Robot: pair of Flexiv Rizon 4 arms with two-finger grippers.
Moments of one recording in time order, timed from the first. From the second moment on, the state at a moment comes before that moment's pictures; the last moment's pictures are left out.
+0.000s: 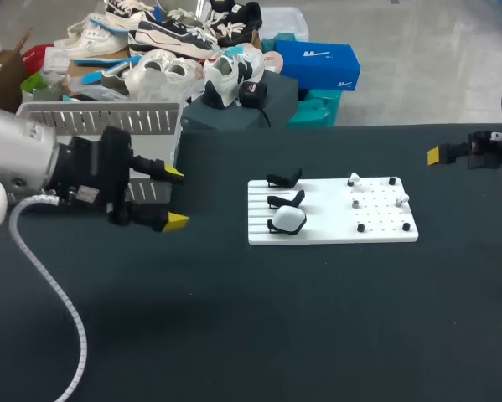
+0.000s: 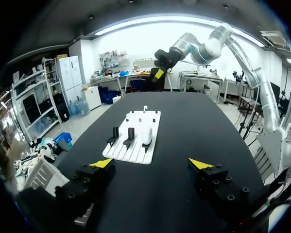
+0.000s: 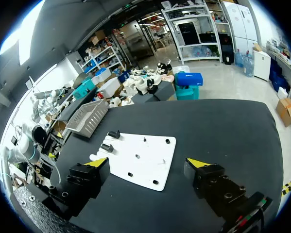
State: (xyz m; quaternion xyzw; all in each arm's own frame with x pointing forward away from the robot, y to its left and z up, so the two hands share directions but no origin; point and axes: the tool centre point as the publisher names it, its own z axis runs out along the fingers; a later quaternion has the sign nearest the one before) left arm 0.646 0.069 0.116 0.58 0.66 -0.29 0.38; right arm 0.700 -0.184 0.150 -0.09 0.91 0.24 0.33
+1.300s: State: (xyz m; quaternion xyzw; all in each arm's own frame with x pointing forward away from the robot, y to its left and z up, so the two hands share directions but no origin) left arm 0.675 -0.060 0.064 0.60 0.63 -0.33 0.37; right arm 0.700 -0.184 0.150 -0.09 0.91 0.24 0.33
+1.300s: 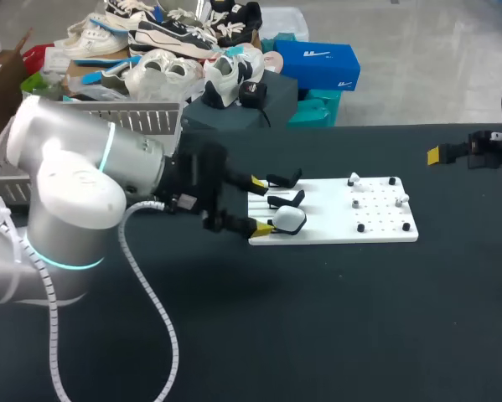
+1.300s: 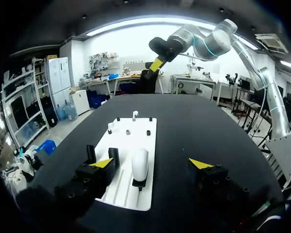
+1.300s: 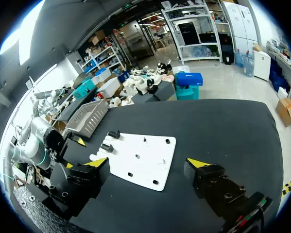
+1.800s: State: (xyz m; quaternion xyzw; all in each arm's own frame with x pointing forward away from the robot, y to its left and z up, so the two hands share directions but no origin) left arm 0.686 -0.070 0.032 0.58 0.65 -0.31 0.38; right arm 0.700 -0.184 0.150 -0.09 0.91 0.24 0.33
